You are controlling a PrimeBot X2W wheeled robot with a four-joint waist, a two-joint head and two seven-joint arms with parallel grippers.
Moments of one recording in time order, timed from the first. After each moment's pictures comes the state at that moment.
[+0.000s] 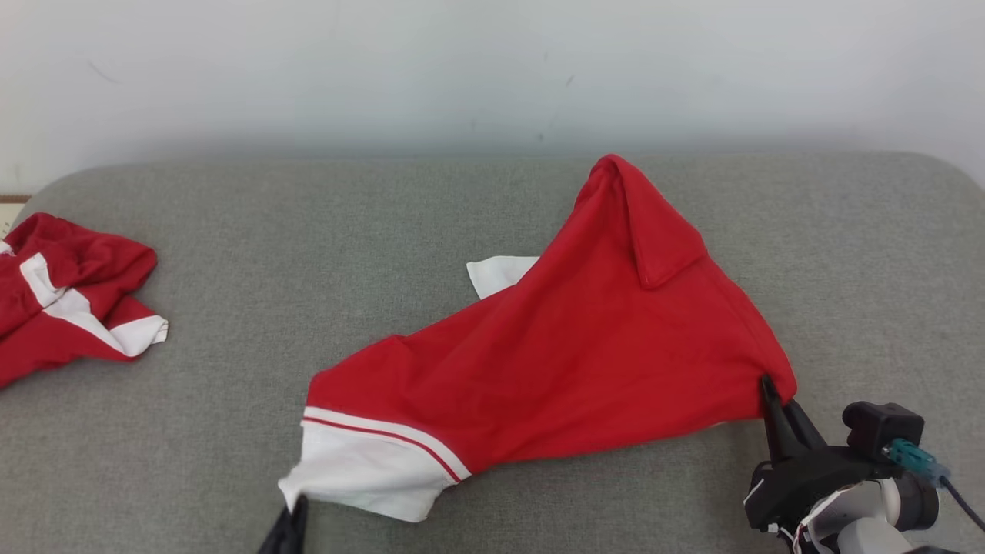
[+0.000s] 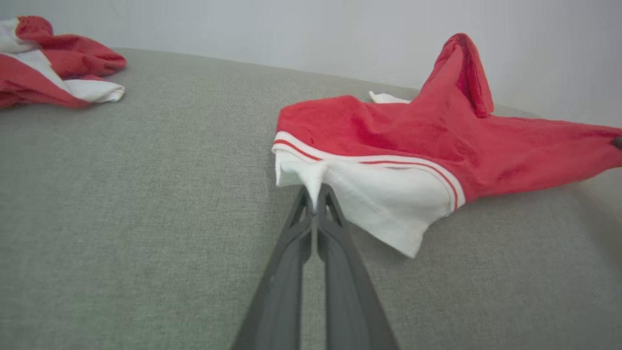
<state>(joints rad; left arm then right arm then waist) 0.02 0.18 -0.24 0.06 -0.32 0.04 -0.23 -0.25 -0.19 0.18 0.41 0.33 0.13 -0.14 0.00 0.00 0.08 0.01</state>
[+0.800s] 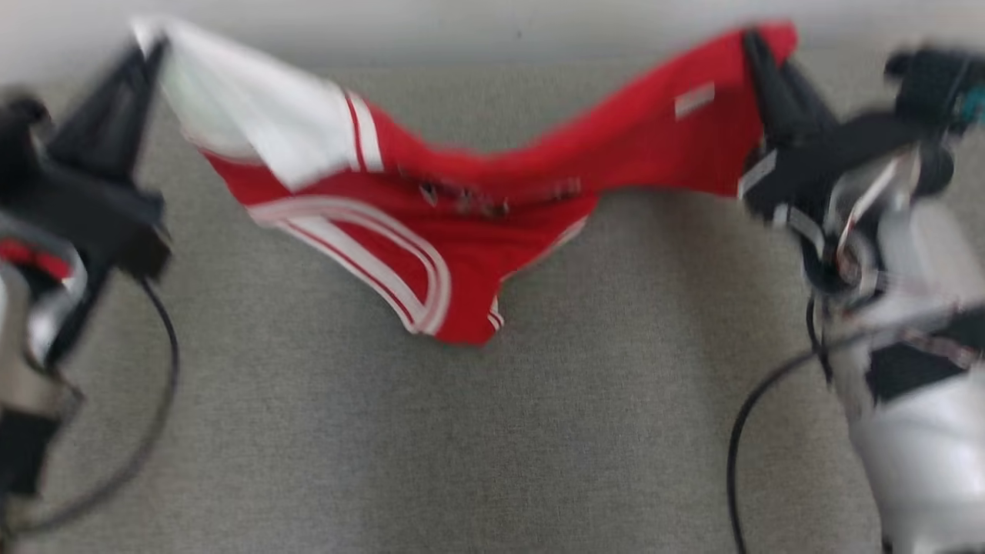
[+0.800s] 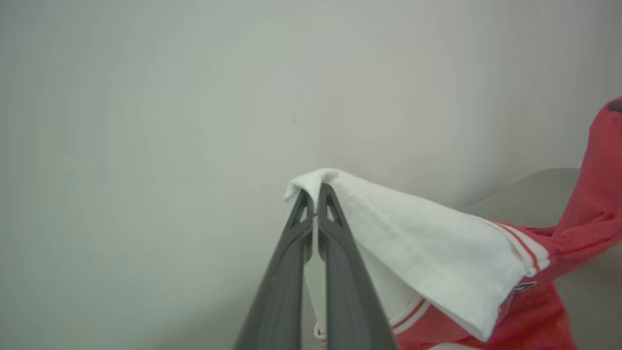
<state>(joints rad) -0.85 0.46 -0.25 0.08 -0.34 -0.12 0.04 -0.84 -0.22 0.27 0.31 0.55 0.13 0.12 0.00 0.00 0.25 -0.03</state>
